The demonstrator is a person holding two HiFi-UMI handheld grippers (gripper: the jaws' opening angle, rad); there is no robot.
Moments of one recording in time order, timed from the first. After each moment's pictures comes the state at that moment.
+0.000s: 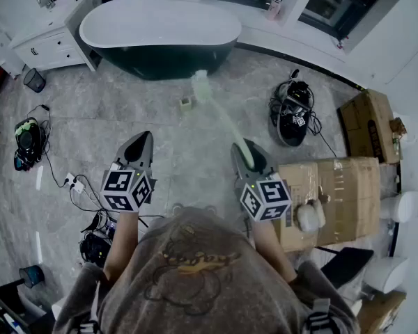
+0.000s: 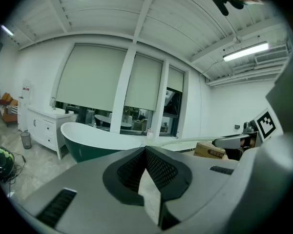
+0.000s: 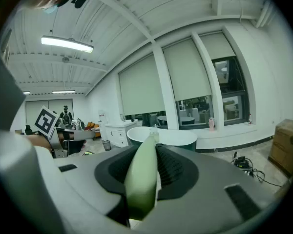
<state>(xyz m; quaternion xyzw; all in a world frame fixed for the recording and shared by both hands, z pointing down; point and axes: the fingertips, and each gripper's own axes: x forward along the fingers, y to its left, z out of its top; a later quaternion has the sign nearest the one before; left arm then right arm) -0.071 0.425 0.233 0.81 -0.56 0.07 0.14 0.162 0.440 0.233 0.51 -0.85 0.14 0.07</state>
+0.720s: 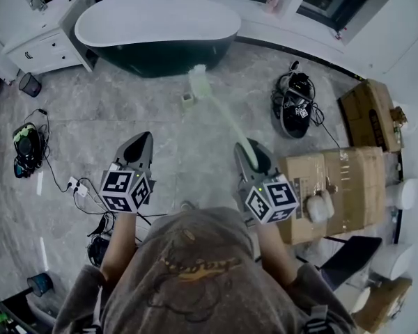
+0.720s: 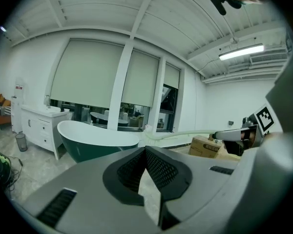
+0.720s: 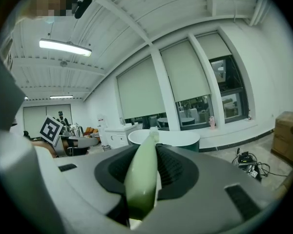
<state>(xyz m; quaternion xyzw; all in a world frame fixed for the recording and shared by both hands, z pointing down) -0.116 0.420 0.251 0.83 -0.53 0.09 0.14 0.117 0.450 0.236 0.52 -0.84 0.15 0.05</state>
